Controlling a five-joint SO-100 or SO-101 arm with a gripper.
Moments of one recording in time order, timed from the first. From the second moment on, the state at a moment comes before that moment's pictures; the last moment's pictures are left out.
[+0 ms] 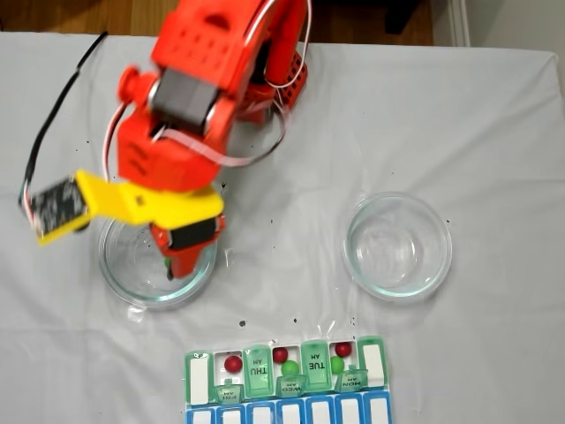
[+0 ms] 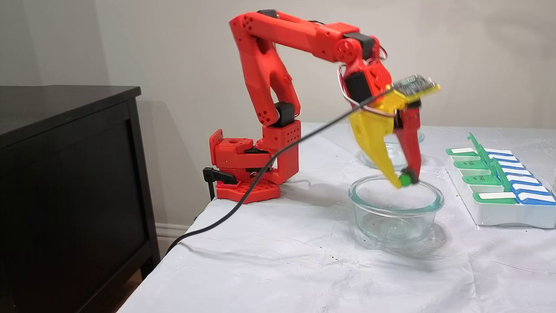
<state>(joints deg) 20.0 144.1 132.8 49.0 -48.6</state>
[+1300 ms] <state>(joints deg) 5.6 108.1 124.8 11.0 -26.8</state>
